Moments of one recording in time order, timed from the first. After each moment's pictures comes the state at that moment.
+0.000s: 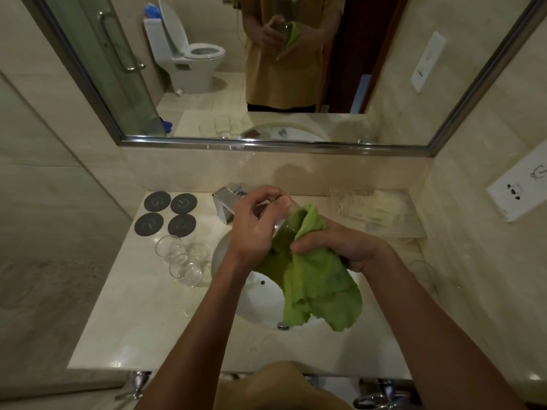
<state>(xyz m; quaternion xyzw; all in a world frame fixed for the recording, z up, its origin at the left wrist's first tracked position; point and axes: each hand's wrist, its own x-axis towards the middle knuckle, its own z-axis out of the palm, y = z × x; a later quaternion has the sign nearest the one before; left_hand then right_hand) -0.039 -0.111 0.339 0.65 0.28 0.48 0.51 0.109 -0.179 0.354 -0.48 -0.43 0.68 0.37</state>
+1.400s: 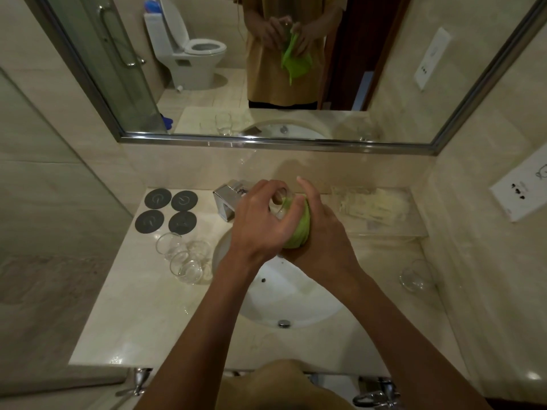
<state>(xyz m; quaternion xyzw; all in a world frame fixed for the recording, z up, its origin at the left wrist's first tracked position) -0.034 -0.108 0.338 0.76 0.37 0.45 0.29 0.070 -0.185 0.332 -0.70 -0.59 0.15 0.37</state>
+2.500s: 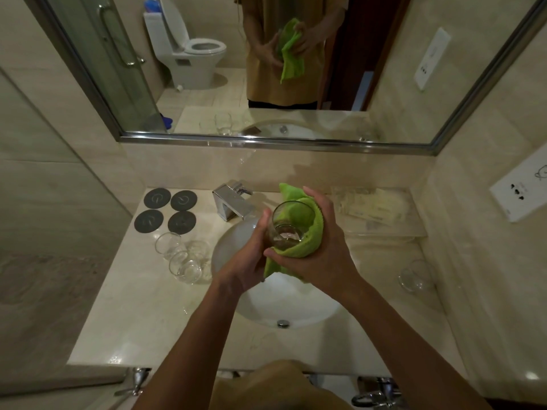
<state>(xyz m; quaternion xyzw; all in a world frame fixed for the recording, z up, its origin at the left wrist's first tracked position) -0.048 -0.122 0.304 0.40 0.31 0.23 0.83 0.073 -0.198 0.321 -0.62 -0.54 0.22 0.52</state>
